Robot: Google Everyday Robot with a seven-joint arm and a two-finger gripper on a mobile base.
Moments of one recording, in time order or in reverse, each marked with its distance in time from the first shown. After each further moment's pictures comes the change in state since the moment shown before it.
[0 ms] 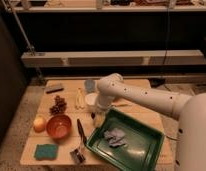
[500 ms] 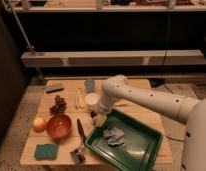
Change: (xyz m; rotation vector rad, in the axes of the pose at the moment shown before) arm 0.005 -0.002 -0.005 0.021 -0.033 0.053
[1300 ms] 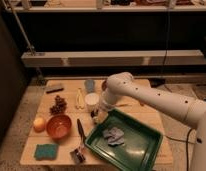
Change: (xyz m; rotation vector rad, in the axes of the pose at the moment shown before) arm -0.007 0.001 -0.024 0.010 -0.073 0.036
